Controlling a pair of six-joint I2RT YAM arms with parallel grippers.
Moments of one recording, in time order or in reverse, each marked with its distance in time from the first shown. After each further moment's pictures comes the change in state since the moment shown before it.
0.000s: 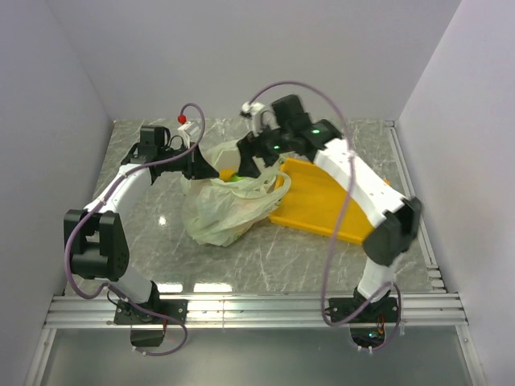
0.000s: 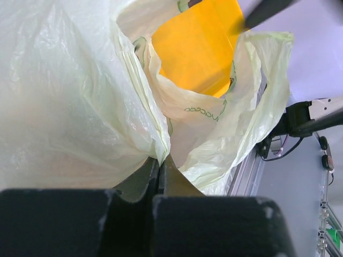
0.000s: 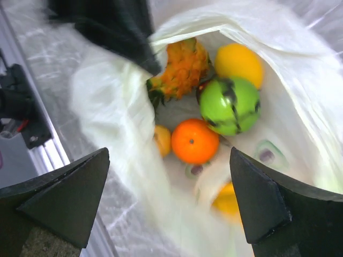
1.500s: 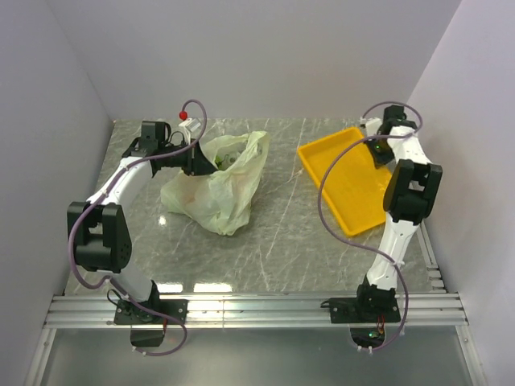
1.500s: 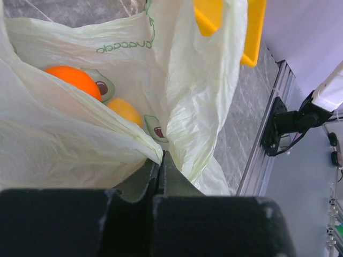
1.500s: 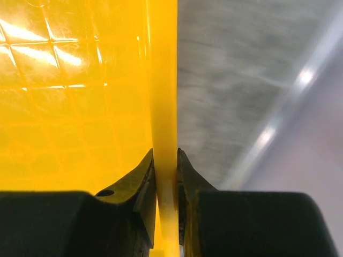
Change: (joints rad) left arm 0.008 0.061 0.080 -0.074 -0.005 0.069; right arm -0.814 0.363 -0.007 -0.045 0.474 -0.517
